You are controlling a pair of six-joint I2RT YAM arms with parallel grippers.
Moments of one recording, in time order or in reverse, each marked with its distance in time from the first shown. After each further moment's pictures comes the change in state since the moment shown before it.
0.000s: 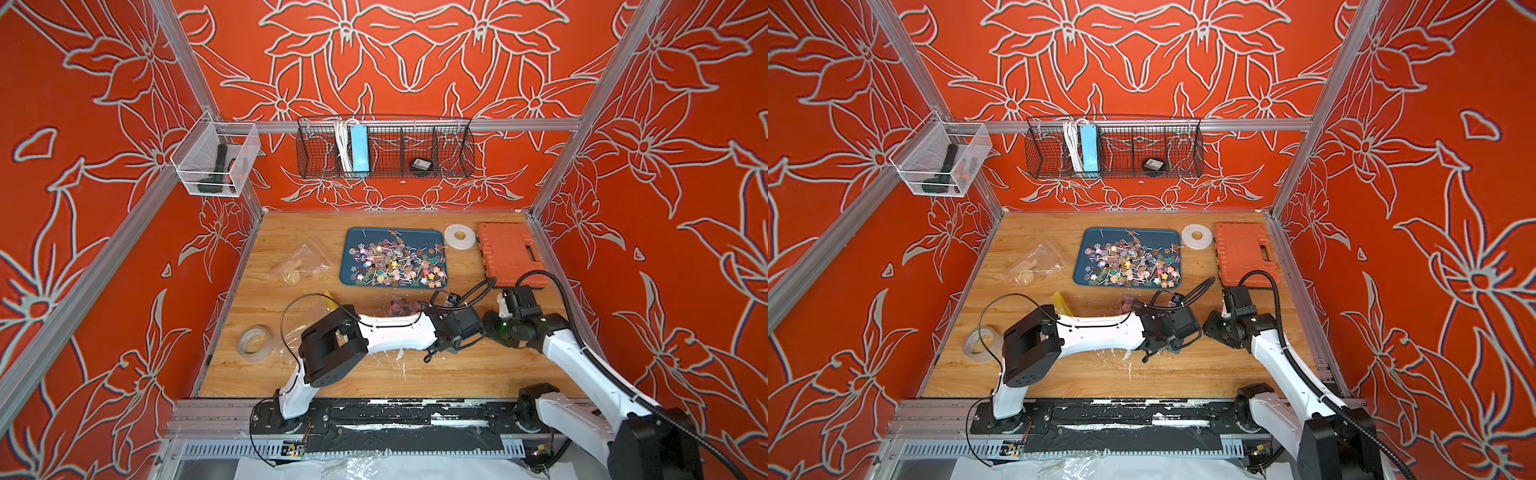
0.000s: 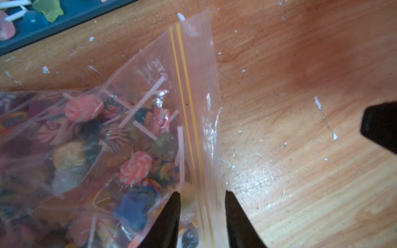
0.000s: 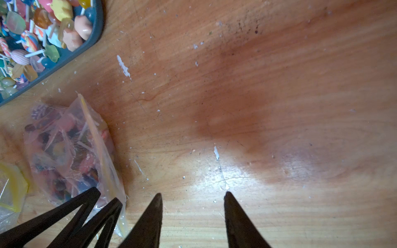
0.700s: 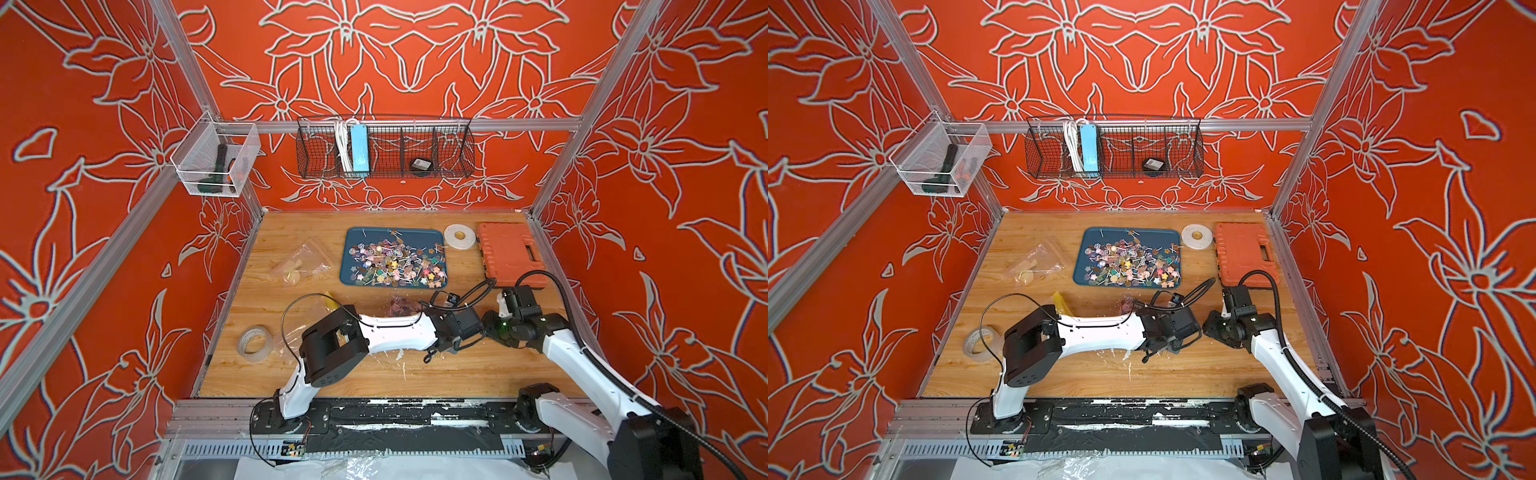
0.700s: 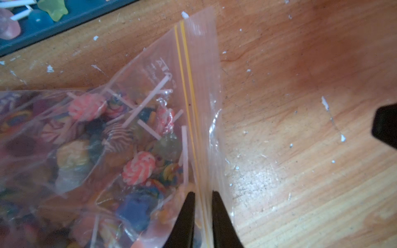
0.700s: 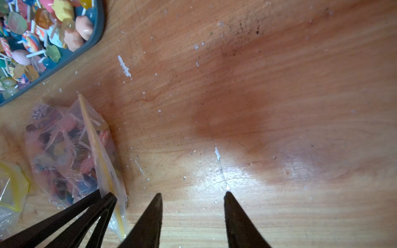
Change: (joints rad) left arm 0.000 0.003 0.000 -0.006 -0.013 0.000; right arm 0.000 0.002 0.000 0.003 -0.004 0.000
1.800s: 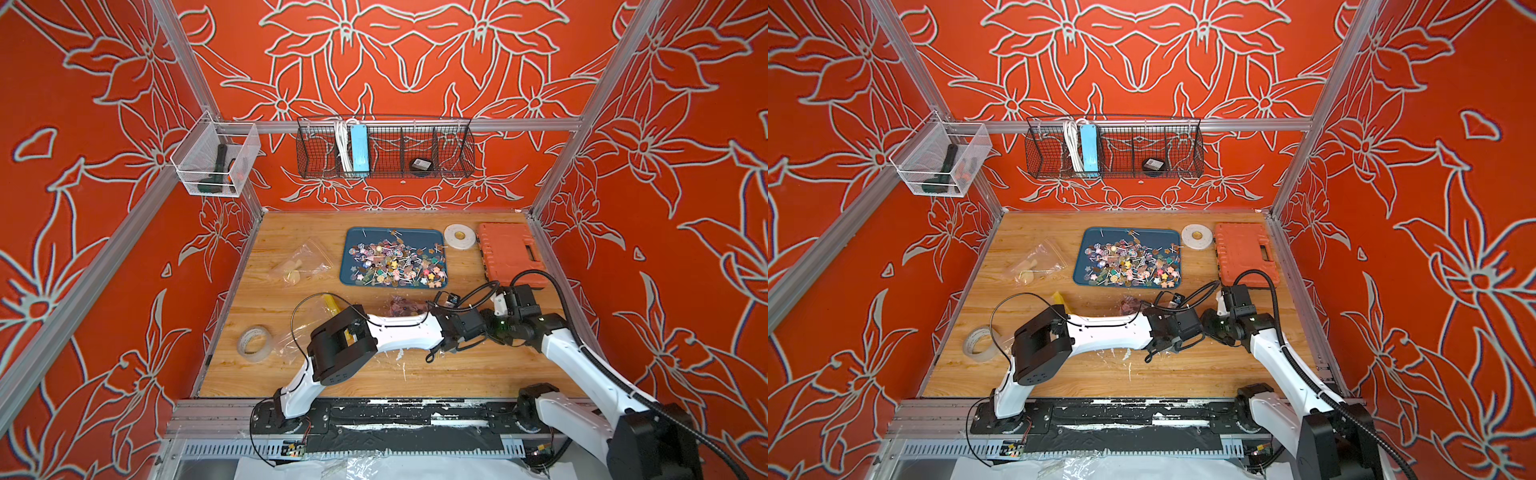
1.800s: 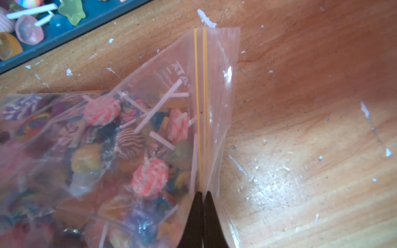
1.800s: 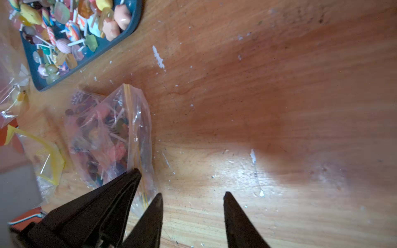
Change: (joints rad) left arm 0.000 0.063 0.060 -0.071 -0.068 -0.009; right arm 0.000 0.022 -0.013 0.081 -0.156 -0.011
